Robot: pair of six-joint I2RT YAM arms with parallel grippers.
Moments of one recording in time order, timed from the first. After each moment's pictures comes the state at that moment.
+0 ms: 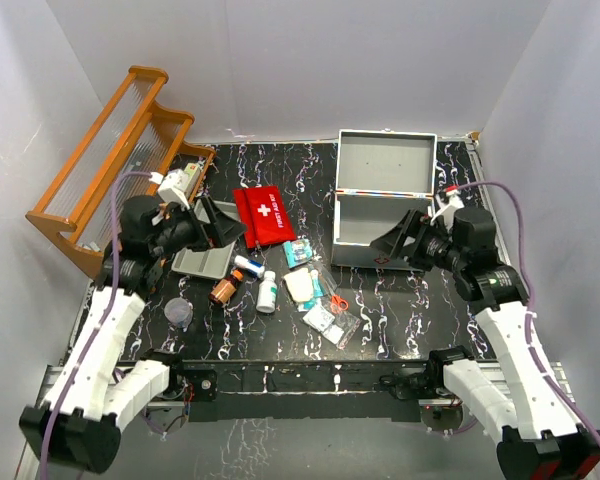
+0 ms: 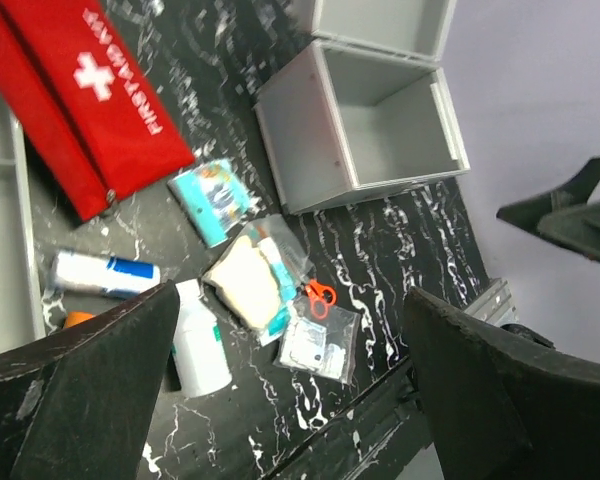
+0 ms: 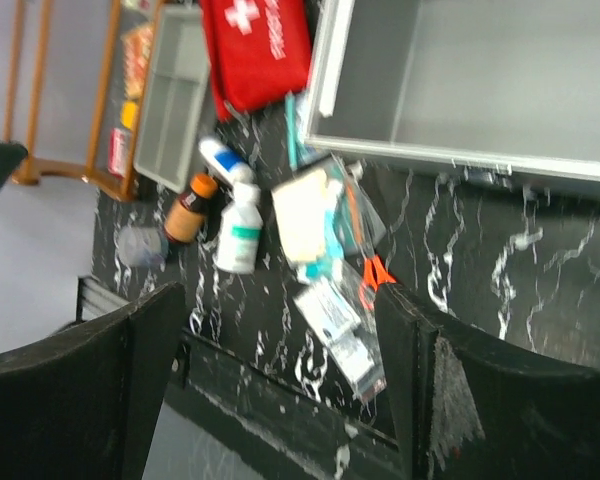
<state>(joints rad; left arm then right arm) -0.19 0.86 0.90 -0.40 0.52 -0.50 0.15 0.78 0.90 -0.61 -0.43 0.59</state>
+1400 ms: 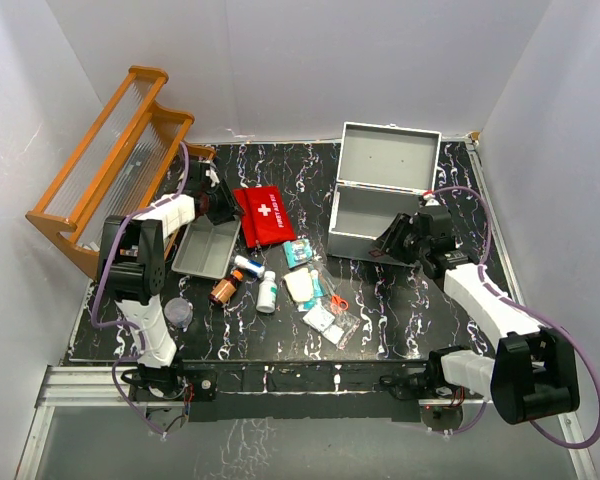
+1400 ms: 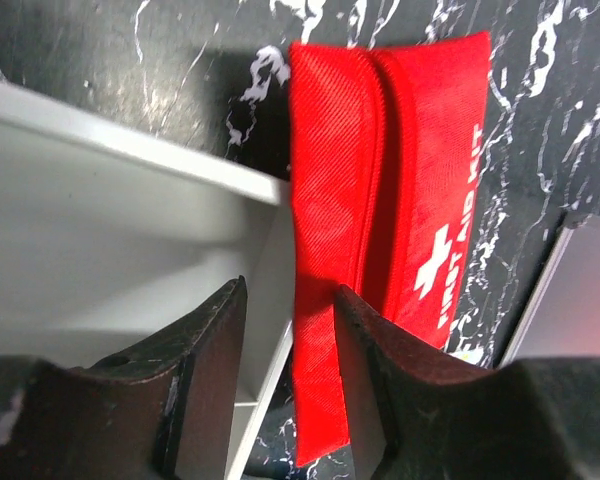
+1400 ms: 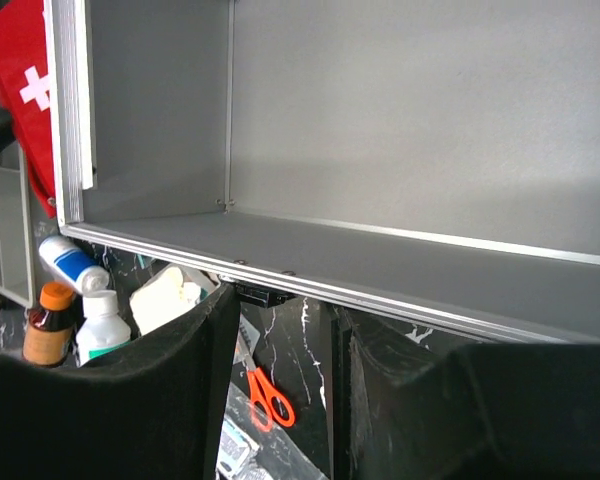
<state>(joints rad) -0.15 1.91 1.24 -0.23 0.23 -0.56 0.17 1.14 0.66 -0.18 -0.21 0.61</state>
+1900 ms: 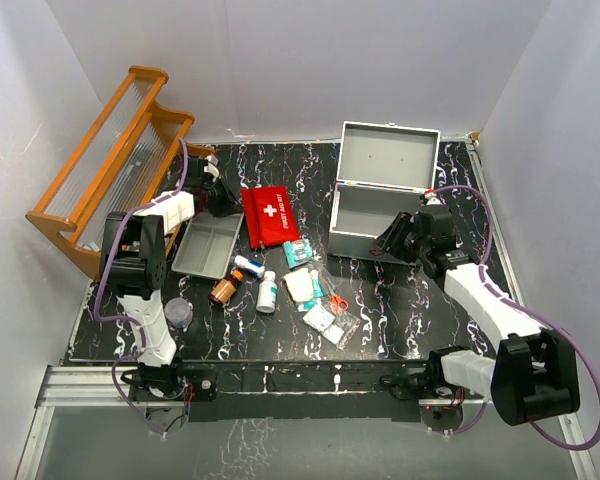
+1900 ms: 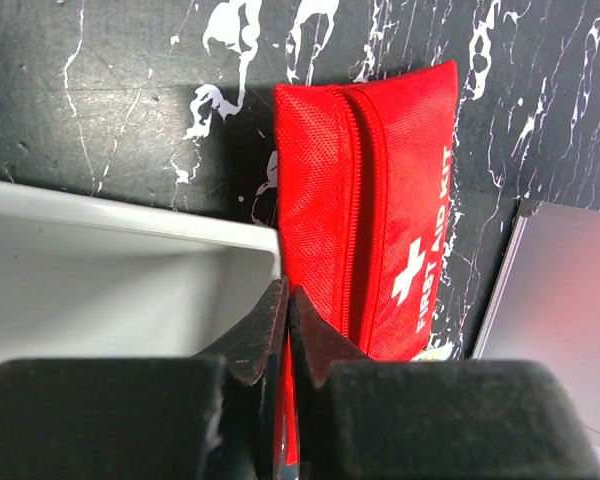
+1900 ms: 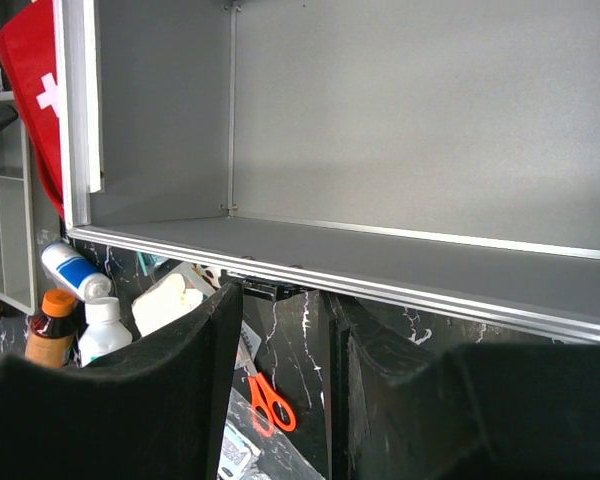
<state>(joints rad) -0.13 1.96 1.29 -0.18 0.35 -0.55 0.17 1.15 0.66 -0.17 -0.19 0.61</state>
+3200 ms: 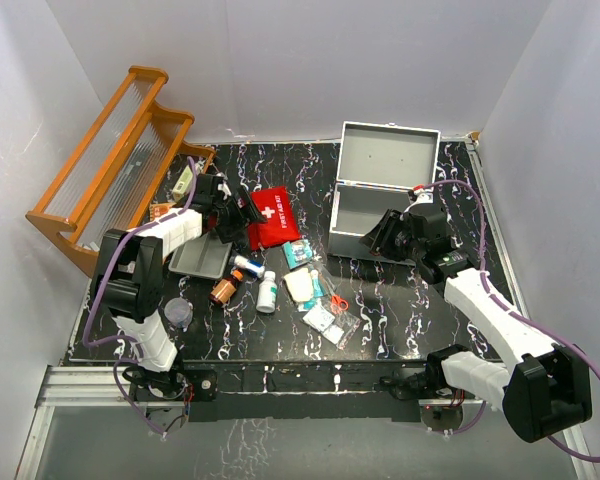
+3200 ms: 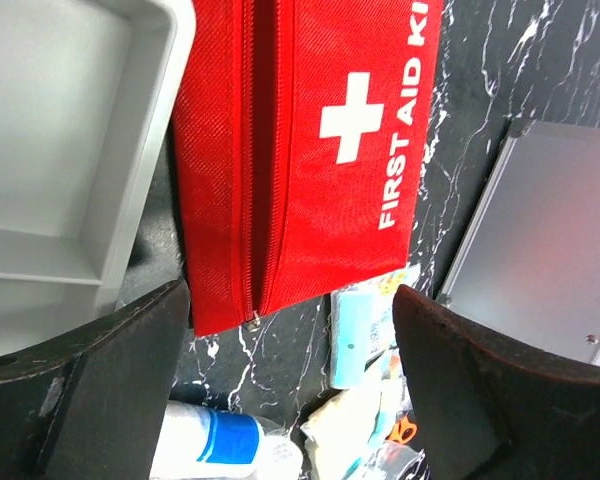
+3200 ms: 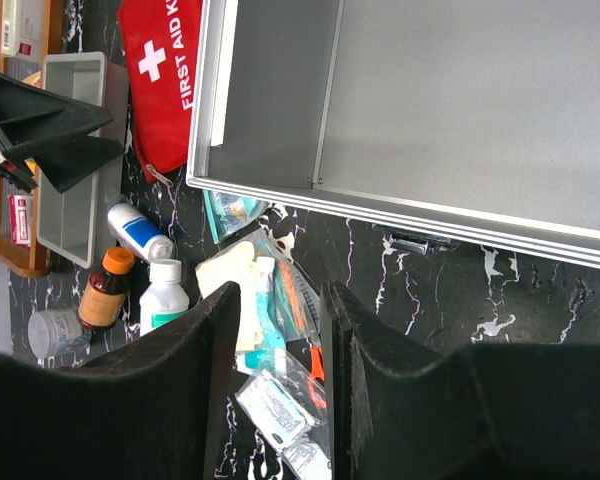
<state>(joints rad) -0.24 1.77 1.09 -0.20 0.28 -0.70 0.30 1.06 0.72 -0.24 -0.17 0.66</state>
